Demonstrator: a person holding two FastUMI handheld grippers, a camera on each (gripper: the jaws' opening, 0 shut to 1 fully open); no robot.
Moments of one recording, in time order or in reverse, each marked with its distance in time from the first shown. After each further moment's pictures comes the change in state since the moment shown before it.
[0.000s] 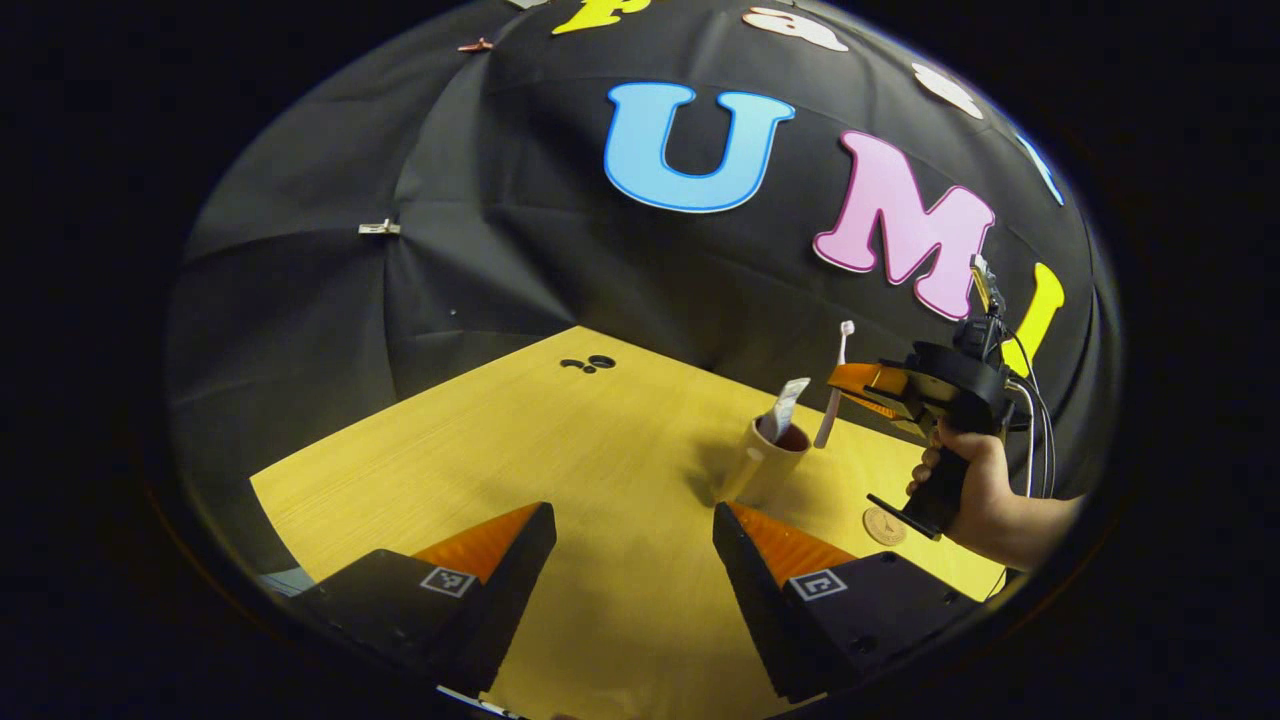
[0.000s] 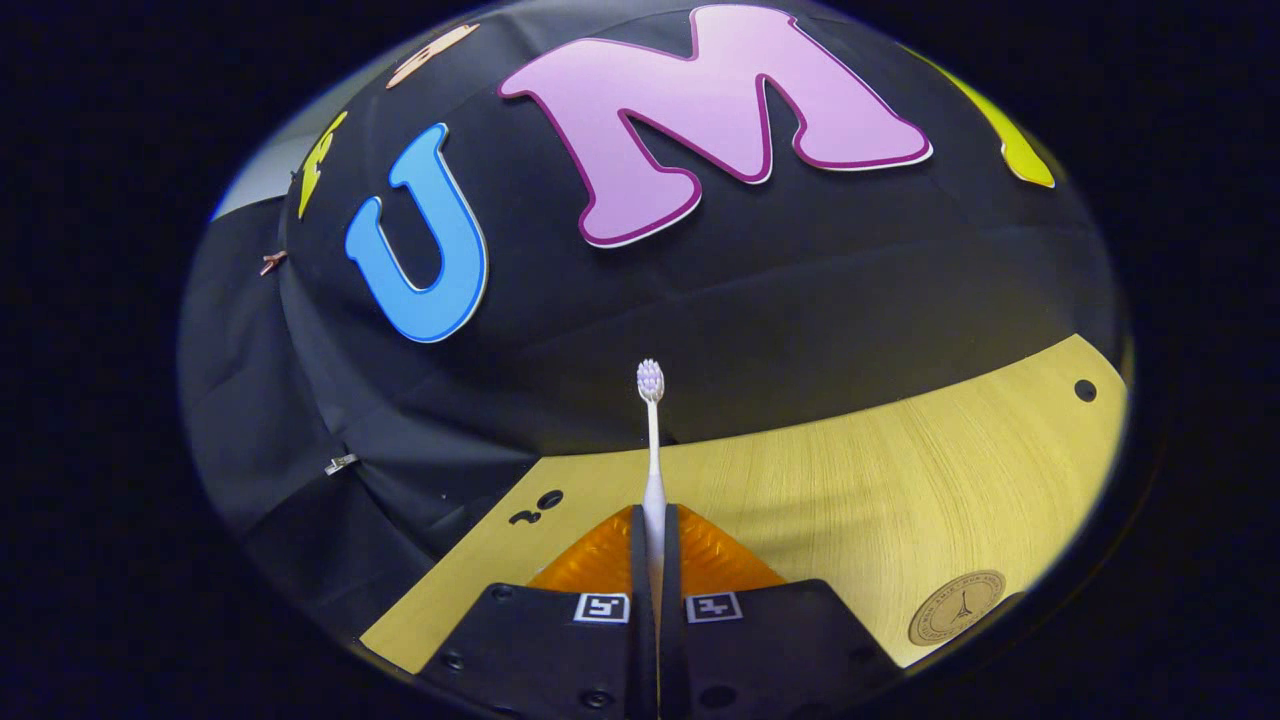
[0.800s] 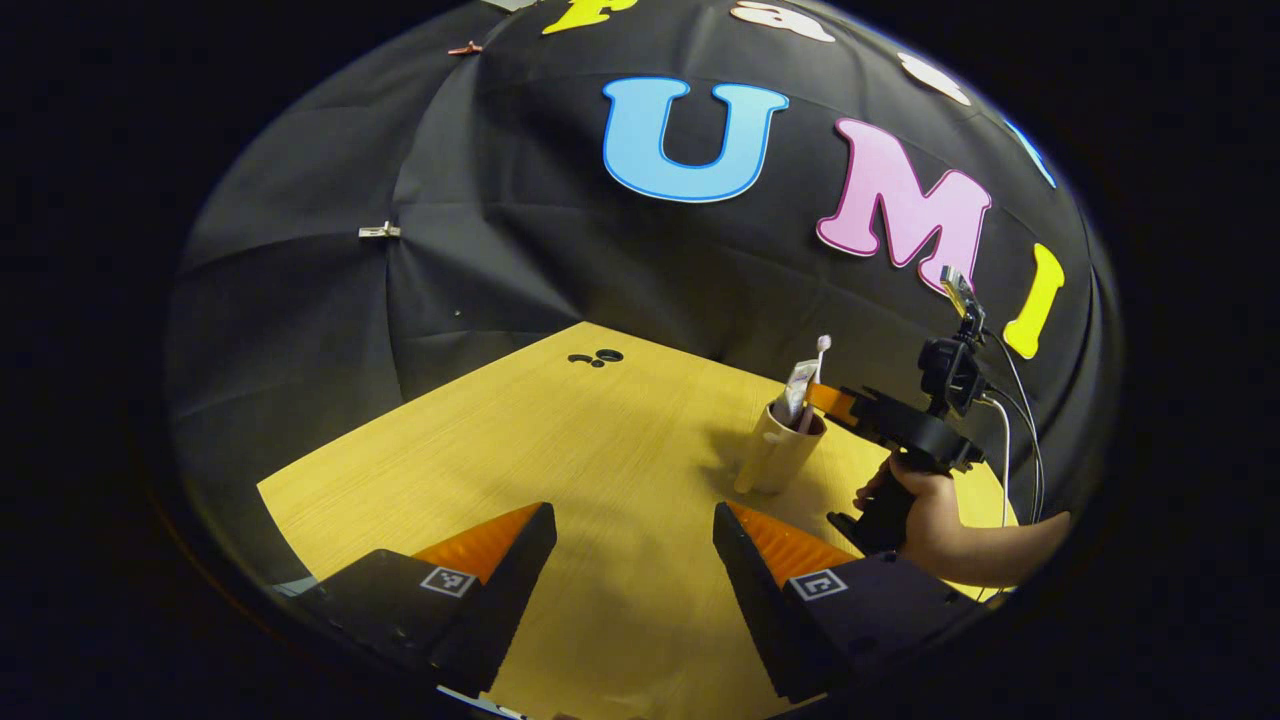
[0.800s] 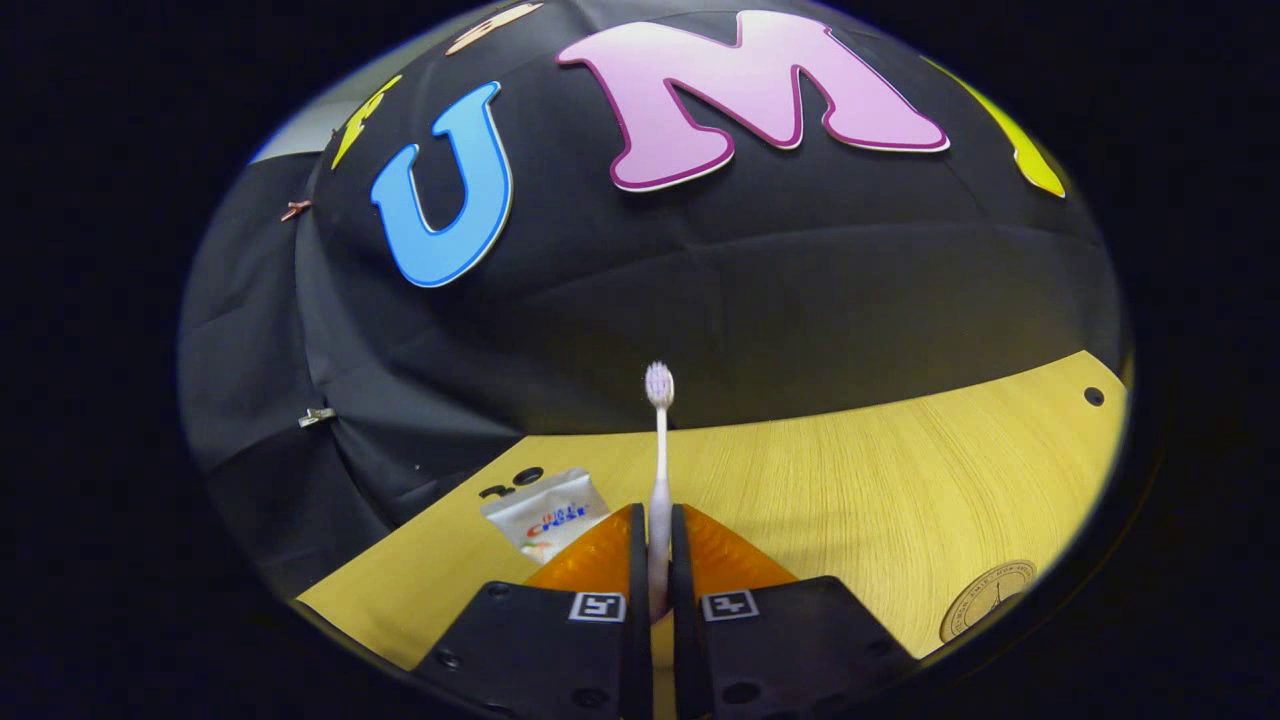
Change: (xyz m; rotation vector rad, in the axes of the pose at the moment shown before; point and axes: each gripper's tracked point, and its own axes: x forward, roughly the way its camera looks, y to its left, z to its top) left arm 0.010 0.000 -0.011 0.049 0.006 0.000; right arm 0.017 -0.007 -0.062 -0.118 -0.016 0.002
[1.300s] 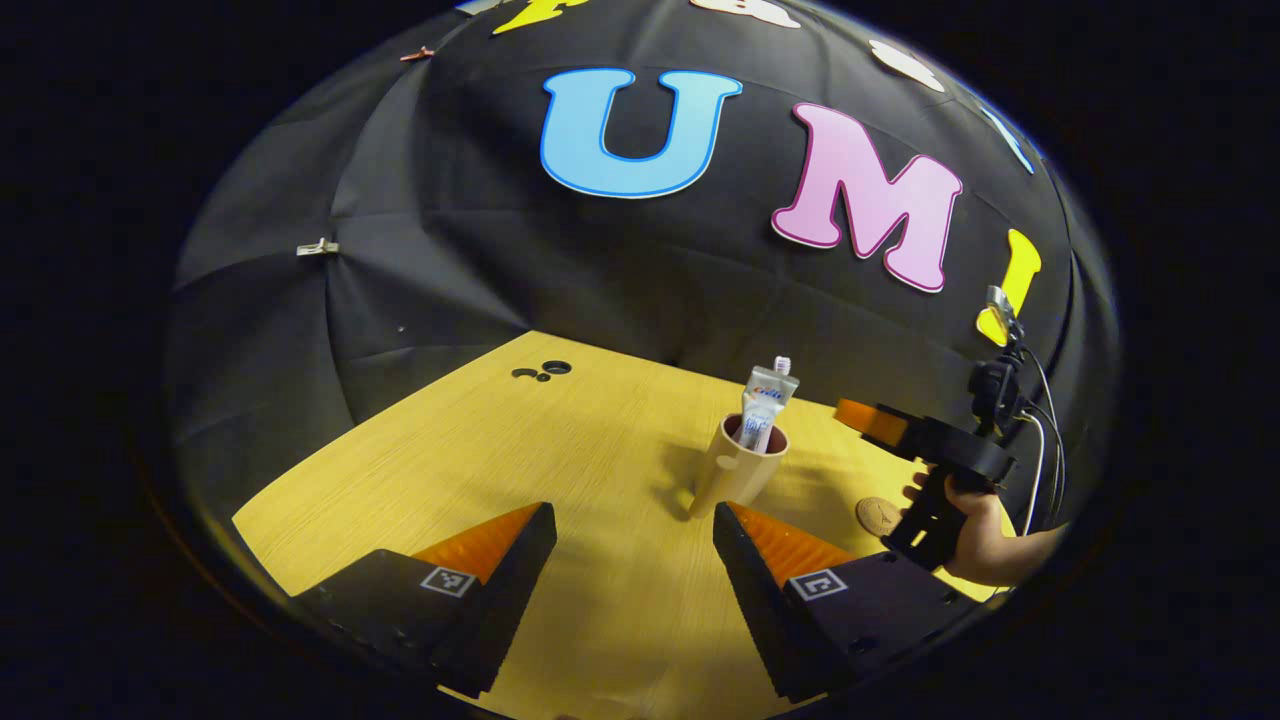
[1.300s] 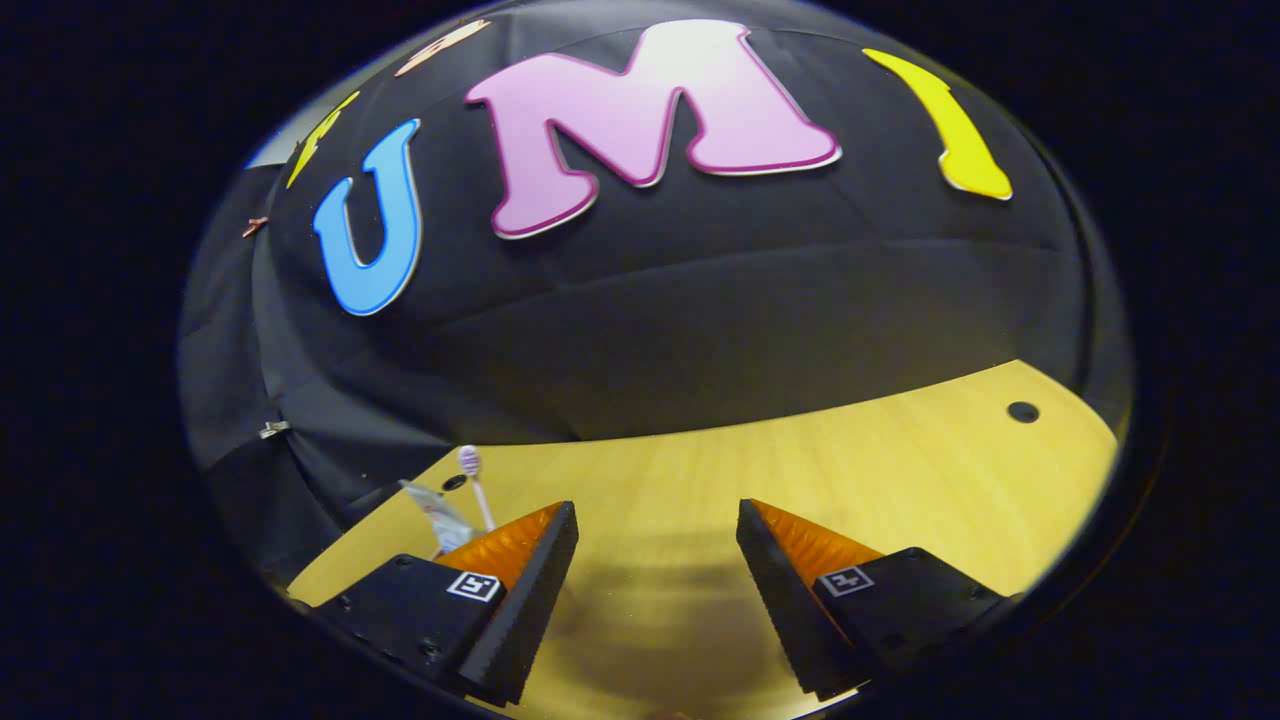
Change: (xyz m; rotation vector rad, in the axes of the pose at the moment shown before) left arm 0.039 -0.042 0.024 0.057 0.002 -0.121; right arm -0.058 -0.136 0.045 0.011 -0.036 -0.215
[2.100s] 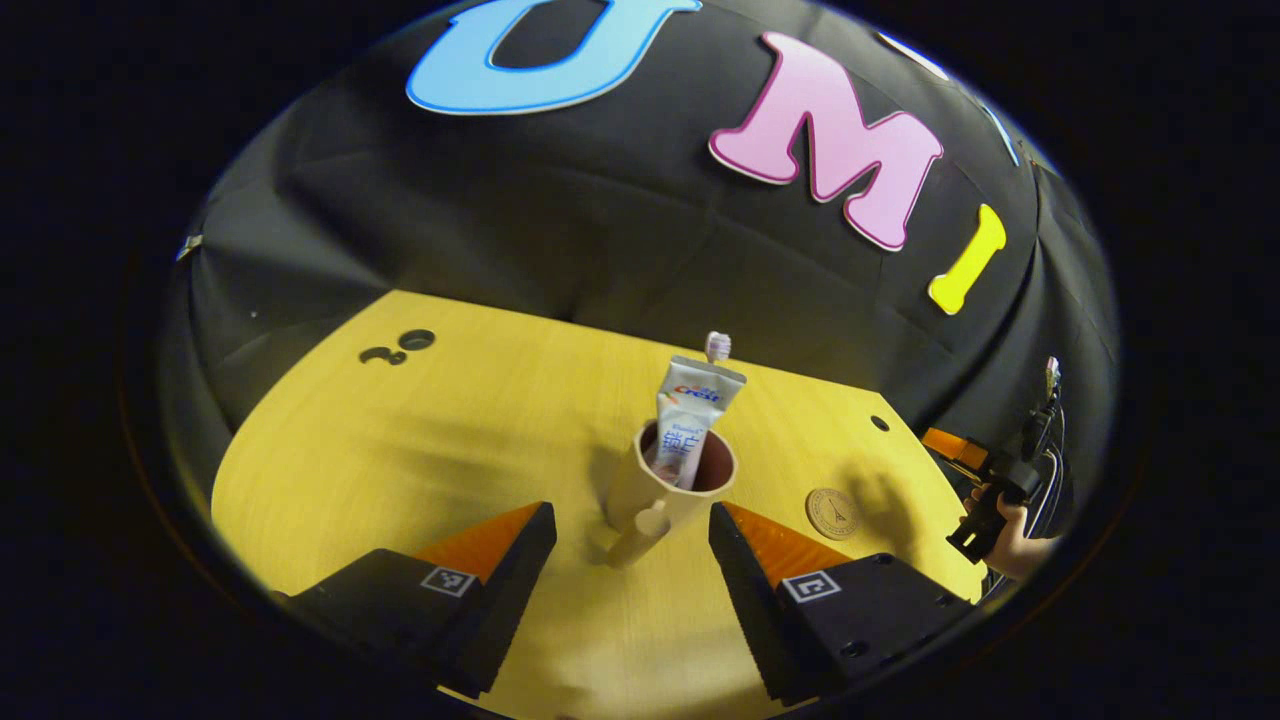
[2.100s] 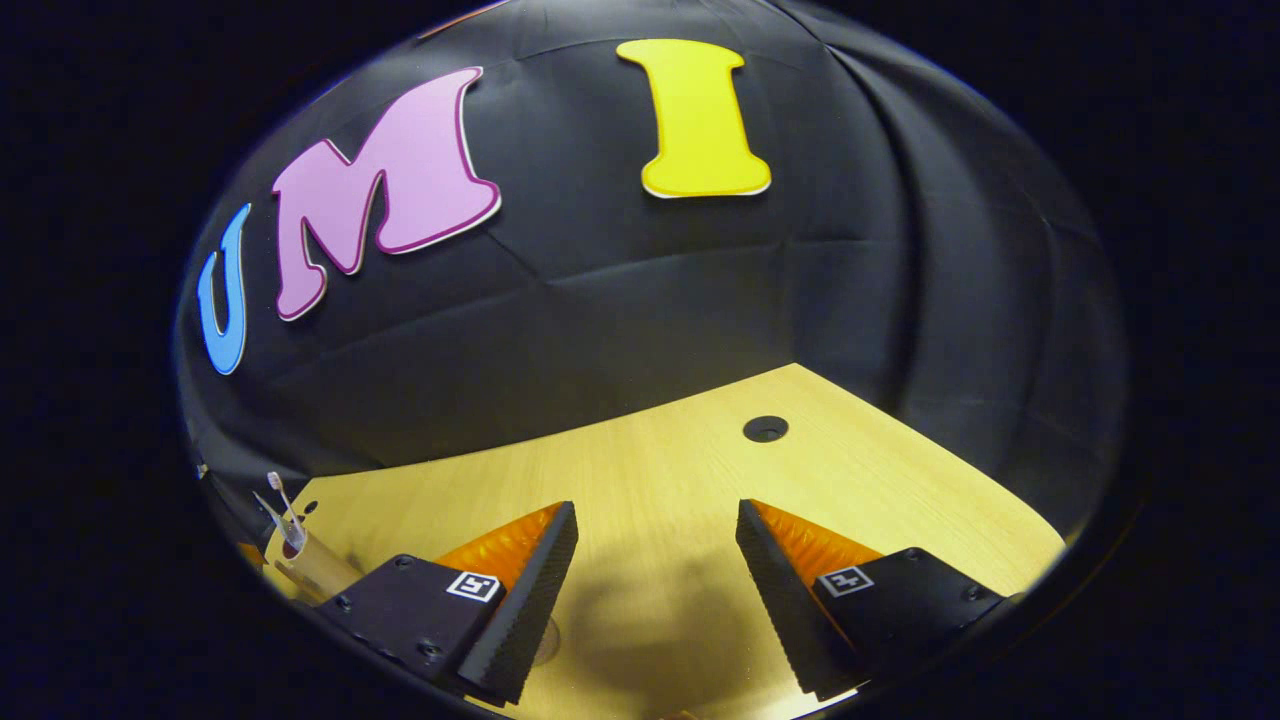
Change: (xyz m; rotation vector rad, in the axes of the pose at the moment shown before) left arm 0.112 -0.065 -0.003 0.062 0.253 -0.312; right arm -0.083 -0.236 0.021 0.083 -0.006 -0.380
